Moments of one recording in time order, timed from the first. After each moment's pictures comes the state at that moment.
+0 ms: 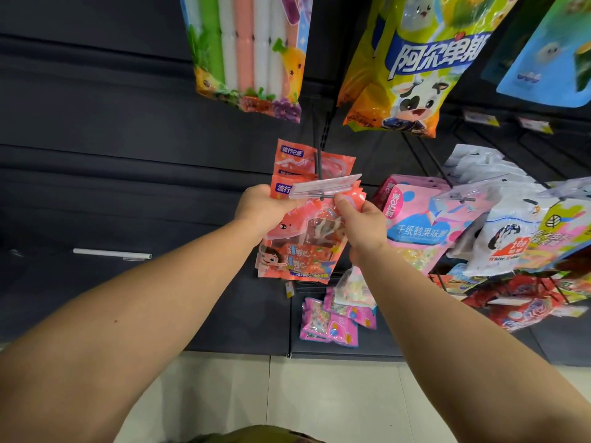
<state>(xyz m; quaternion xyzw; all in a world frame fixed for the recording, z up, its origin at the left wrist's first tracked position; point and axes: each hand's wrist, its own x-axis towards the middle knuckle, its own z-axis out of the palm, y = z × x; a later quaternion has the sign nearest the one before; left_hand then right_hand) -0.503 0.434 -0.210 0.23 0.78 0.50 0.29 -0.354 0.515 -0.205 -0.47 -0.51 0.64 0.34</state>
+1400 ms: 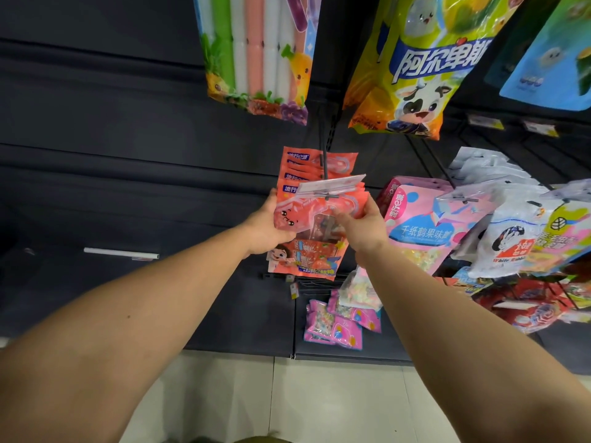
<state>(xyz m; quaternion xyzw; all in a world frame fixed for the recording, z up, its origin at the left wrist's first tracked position) -0.507 0.402 -0.221 0.37 0.77 0.35 0.38 -0.352 0.520 -0.212 -0.50 -0.60 0.56 0.27</state>
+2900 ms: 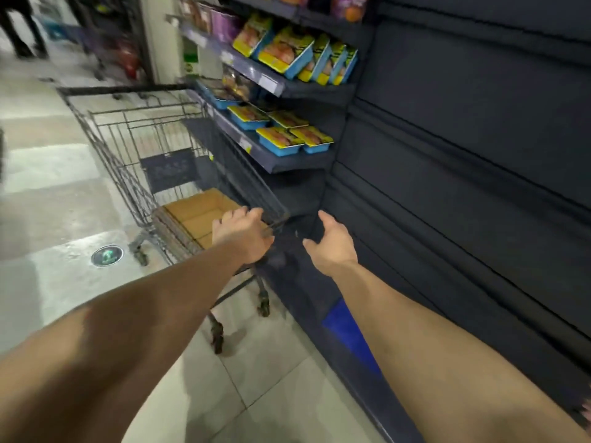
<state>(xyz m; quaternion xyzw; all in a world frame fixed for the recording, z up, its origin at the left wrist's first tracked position) -0.716 -0.243 -0.191 0.01 0.99 0.14 0.02 -0.691 -0.064 -0.177 -0.07 -0.94 0.32 0.00</state>
